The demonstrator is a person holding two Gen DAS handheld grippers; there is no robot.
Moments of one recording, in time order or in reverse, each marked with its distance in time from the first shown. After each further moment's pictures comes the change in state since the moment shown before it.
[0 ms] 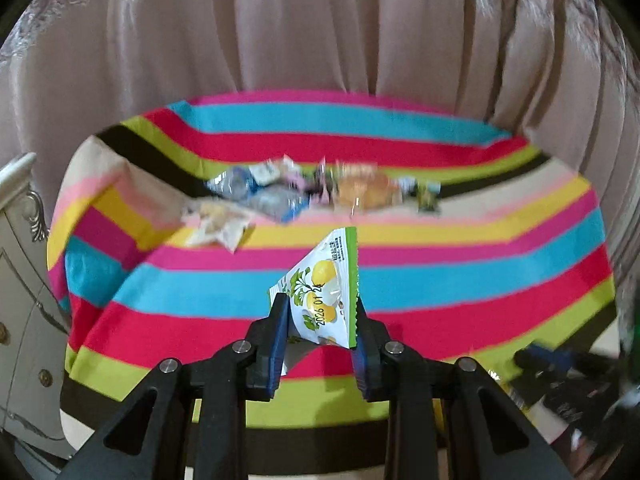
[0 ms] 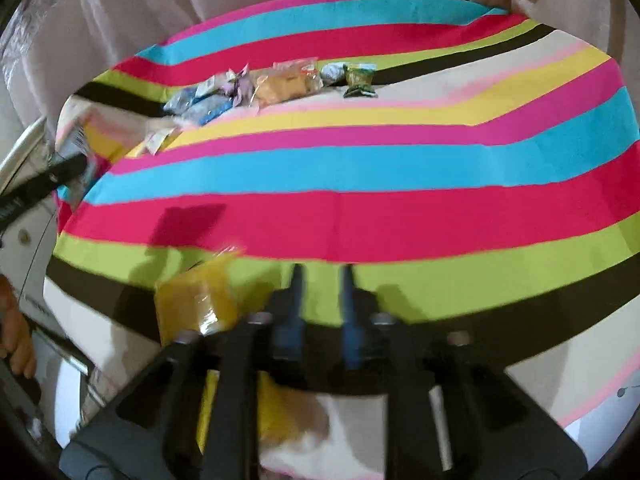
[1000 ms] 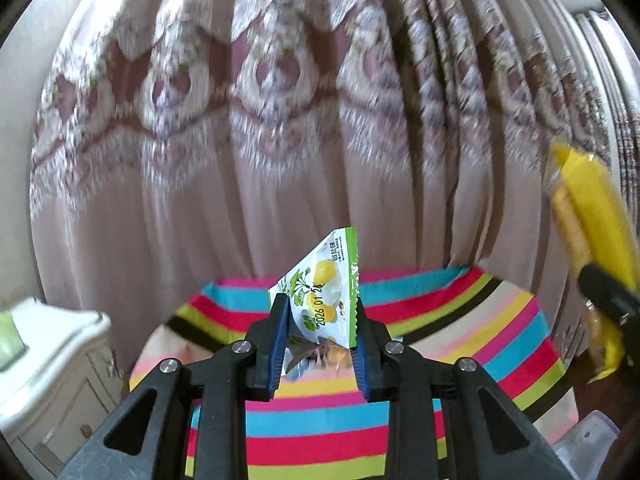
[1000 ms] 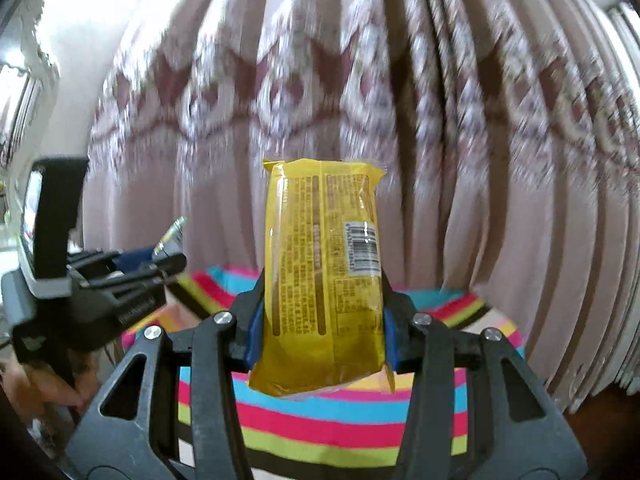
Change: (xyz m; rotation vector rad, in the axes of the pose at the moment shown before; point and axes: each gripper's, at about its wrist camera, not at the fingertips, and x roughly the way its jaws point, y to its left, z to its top) left arm -0.232 -0.038 0.075 0.087 -0.516 0.030; right arm -0.305 0.096 0.017 -0.192 -0.882 -0.083
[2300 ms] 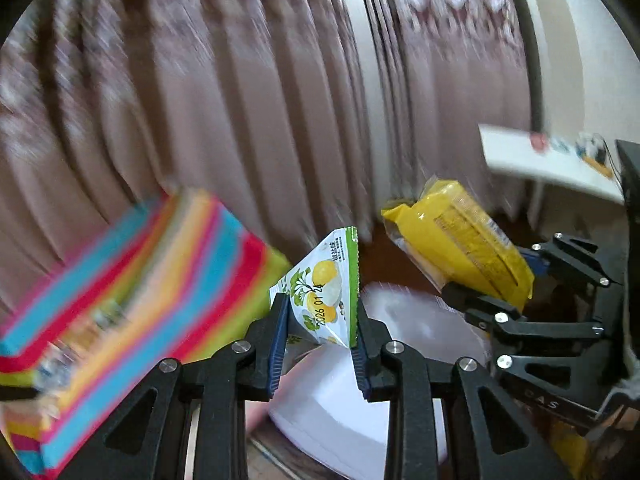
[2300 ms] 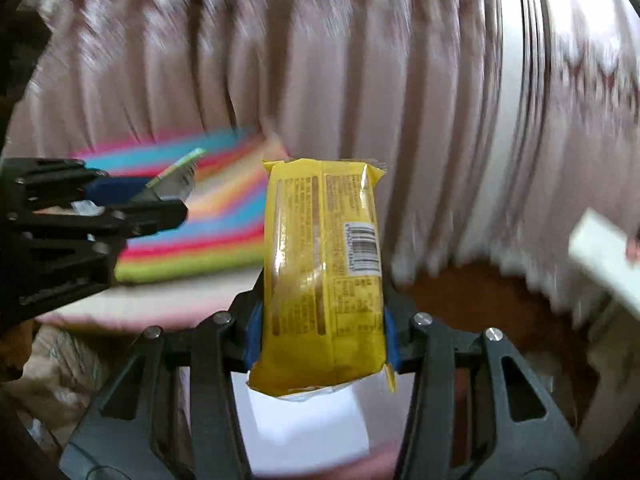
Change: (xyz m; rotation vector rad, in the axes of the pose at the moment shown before) left arm -0.060 -0.336 -0.110 0.468 0.366 -0.818; right arm -0.163 -0.205 -0.143 0.182 0.585 -0.518
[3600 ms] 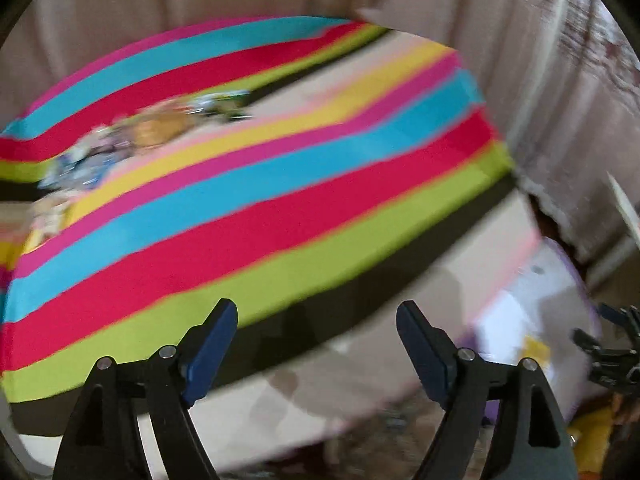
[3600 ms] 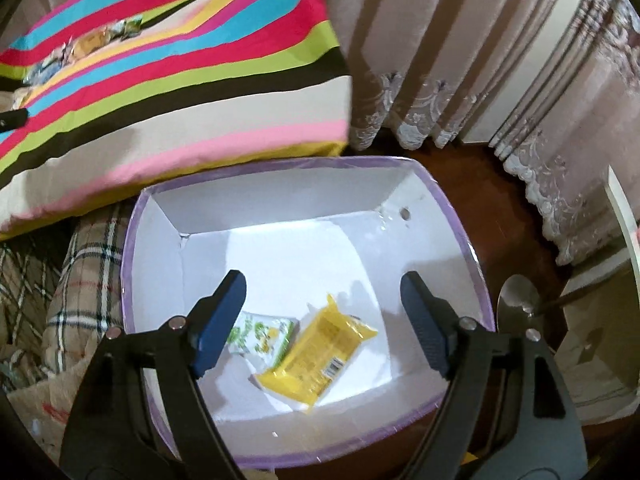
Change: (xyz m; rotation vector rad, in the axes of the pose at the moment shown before) left arm 0.053 0.265 -0.157 -0.531 0.305 0.215; right arm 0.160 0.049 -0.042 -0.169 0.500 -0.072
